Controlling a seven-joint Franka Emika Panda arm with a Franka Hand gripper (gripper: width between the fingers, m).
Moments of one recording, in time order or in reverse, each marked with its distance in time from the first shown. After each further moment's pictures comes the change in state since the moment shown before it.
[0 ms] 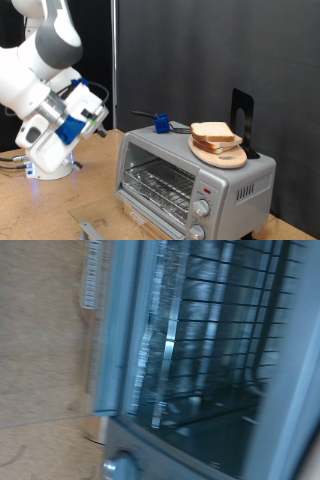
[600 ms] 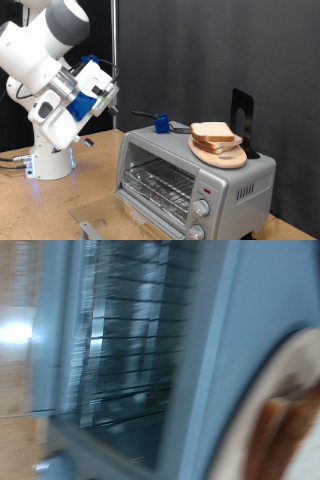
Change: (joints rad) arm 0.010 -0.090 0.049 -0.003 -0.010 -0.059 0.122
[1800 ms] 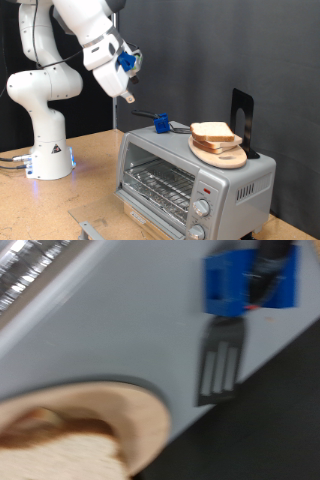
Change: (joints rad) arm 0.094 -0.229 0.189 -0.013 -0.207 0.012 -0.298
